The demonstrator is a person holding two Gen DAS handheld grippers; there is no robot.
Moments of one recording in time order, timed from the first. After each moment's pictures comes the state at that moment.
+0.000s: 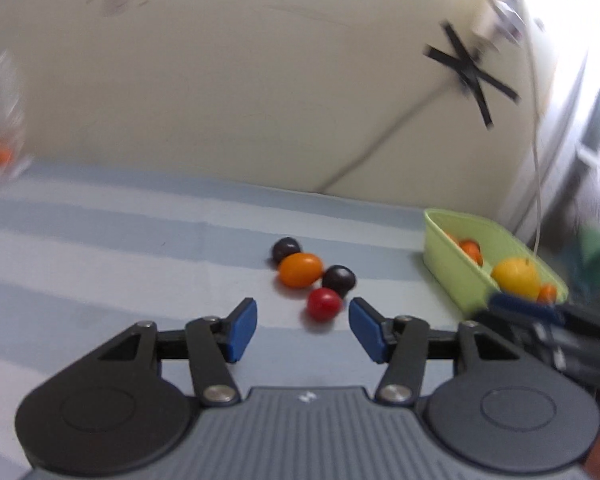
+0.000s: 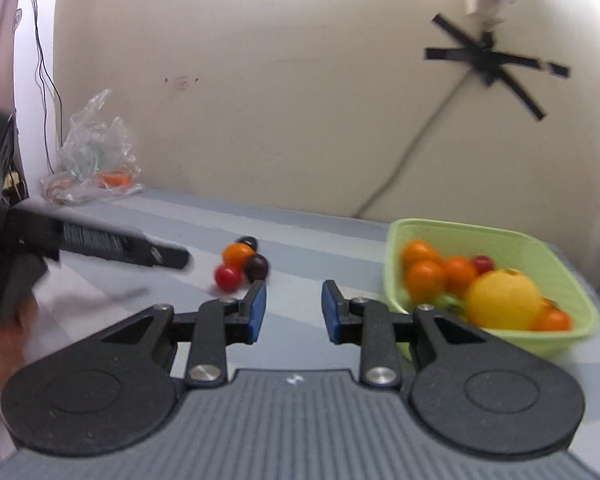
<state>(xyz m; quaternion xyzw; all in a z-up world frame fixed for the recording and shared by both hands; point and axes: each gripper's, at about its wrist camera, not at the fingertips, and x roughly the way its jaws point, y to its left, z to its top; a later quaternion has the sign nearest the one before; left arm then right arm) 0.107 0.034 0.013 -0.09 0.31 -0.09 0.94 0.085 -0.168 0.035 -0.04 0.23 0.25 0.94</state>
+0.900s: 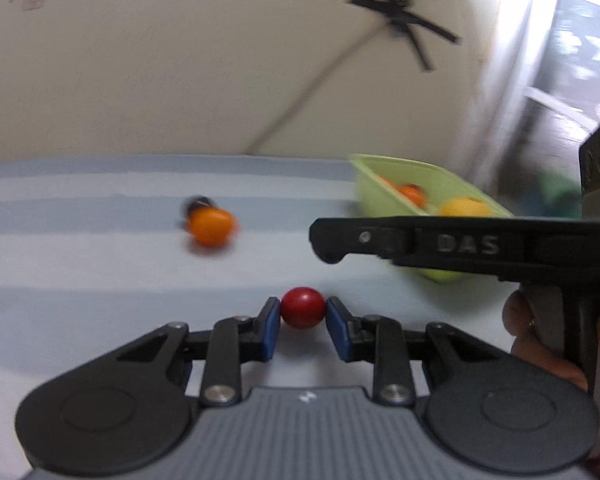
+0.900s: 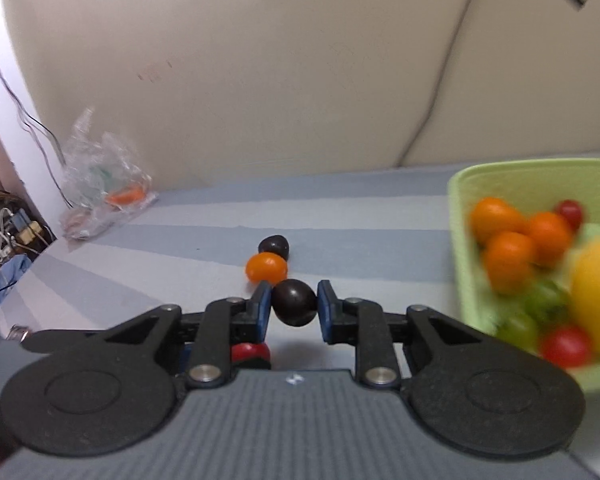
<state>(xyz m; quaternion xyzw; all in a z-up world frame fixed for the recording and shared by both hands) 0.087 -0.004 0.001 -0.07 0.34 -0.17 0.92 0.126 -0.163 0.031 0.08 0.32 0.29 0.90</state>
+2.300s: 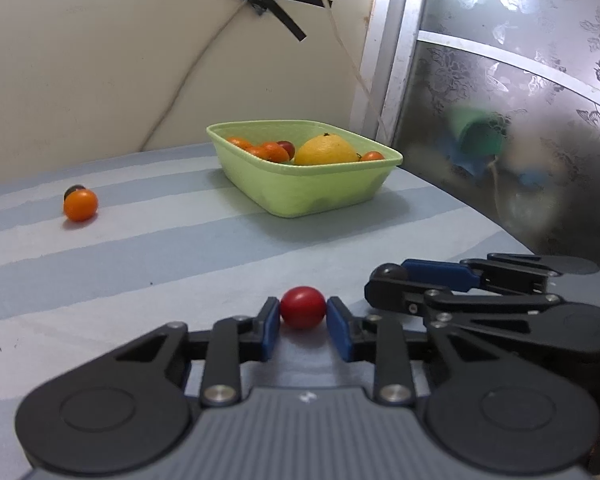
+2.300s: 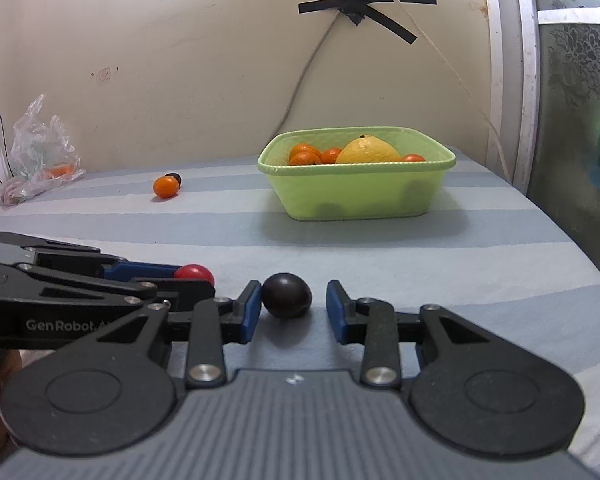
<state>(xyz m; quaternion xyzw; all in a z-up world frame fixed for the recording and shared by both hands) 0.026 -0.087 -0.006 0.01 0.32 -0.25 0.92 -0.006 -0.254 -0.002 0.01 0.27 0.14 0.95</state>
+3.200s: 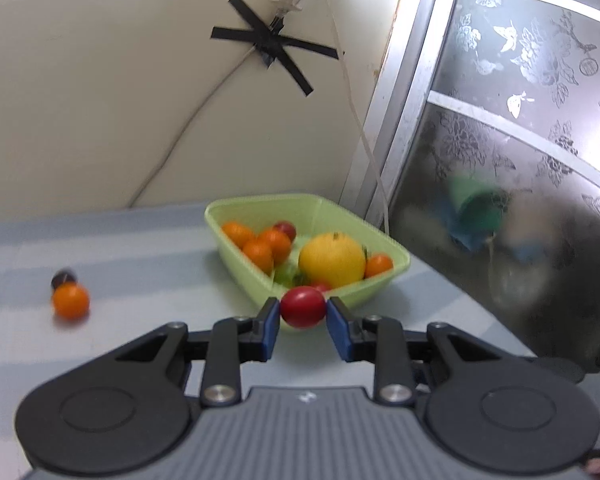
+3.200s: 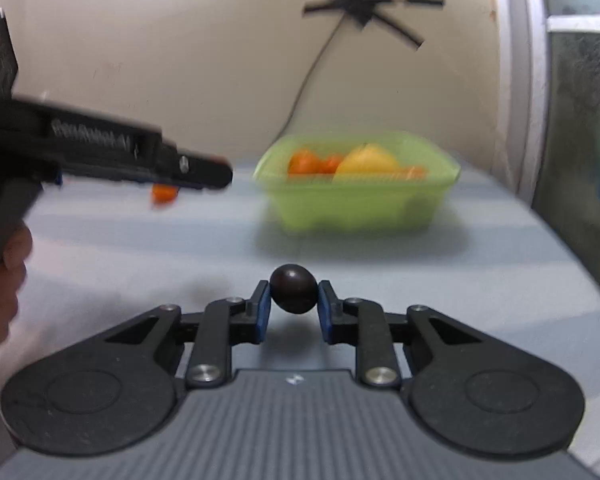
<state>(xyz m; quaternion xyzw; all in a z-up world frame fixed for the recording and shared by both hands) 0.097 -0.082 0.051 -0.05 0.29 -0.27 0.92 0.007 -0.261 0.011 0.02 0.25 0.14 0.96</state>
